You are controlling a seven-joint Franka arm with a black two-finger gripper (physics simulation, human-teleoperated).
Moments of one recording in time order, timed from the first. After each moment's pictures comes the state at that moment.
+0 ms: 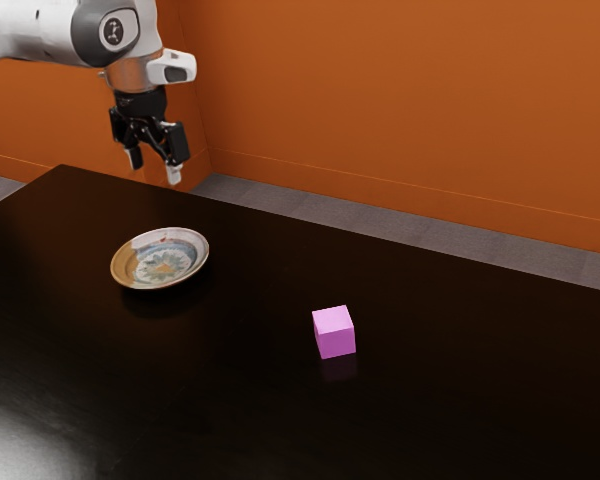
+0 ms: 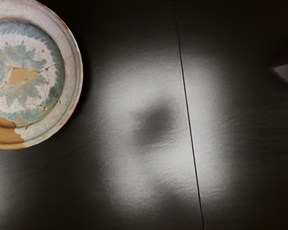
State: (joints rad) arm -0.10 0.16 0.19 -1.48 0.02 1.59 0.23
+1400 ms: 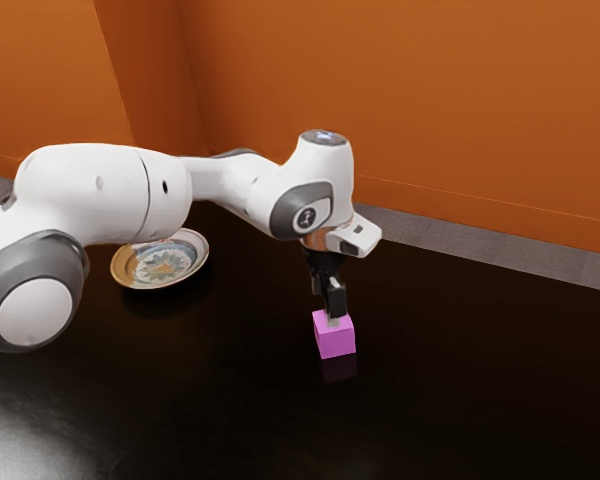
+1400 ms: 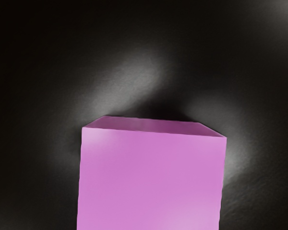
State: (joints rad) arm -0.31 0.60 0.03 -1.51 0.03 2.05 0.50
